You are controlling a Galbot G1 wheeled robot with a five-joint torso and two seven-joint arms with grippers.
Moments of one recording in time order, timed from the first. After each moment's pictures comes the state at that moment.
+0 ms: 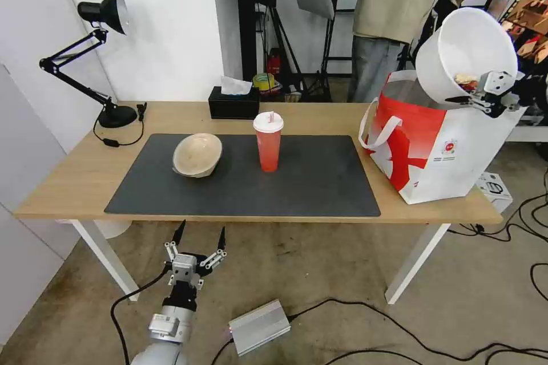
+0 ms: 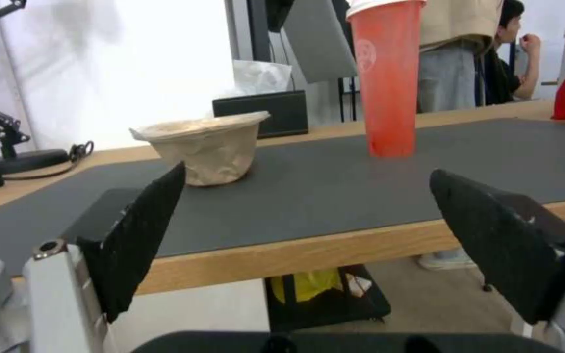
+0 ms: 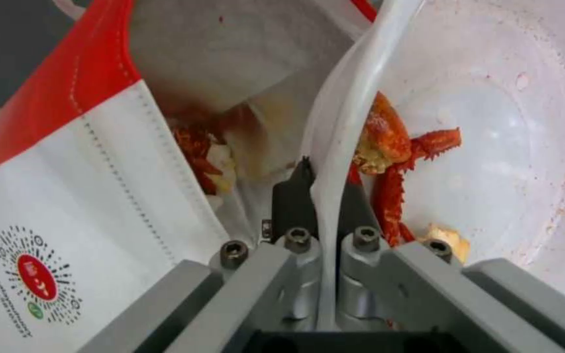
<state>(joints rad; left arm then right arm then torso) 1.60 -1.53 -0.54 -1.92 0.05 -0.40 0.10 0.05 0.31 -0.28 1.39 0.25 -0.04 -0.90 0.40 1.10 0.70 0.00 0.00</state>
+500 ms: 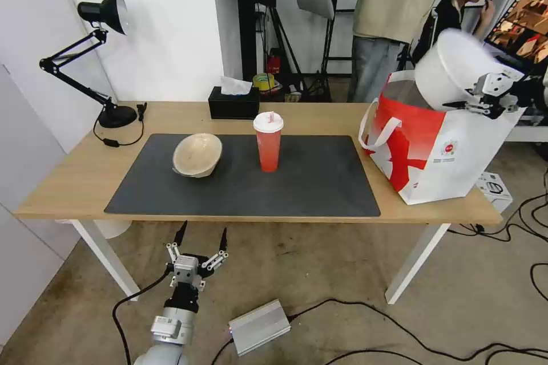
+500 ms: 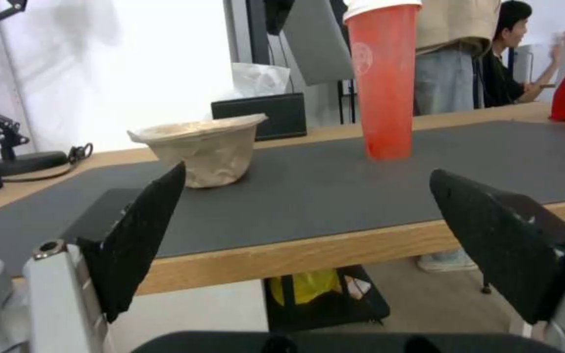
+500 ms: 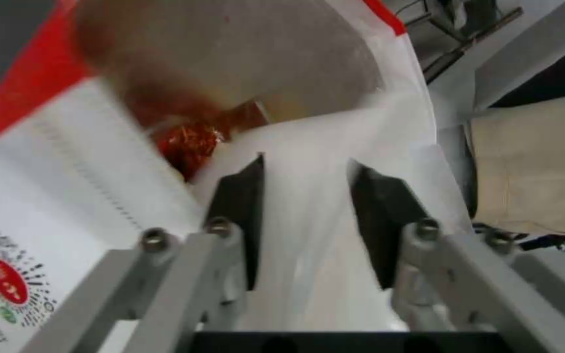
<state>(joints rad) 1.61 -1.54 -0.54 -1.91 0.06 -0.41 0.10 0.06 0.31 -0.30 1.40 0.25 -0.04 -0.90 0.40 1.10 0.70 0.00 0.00</state>
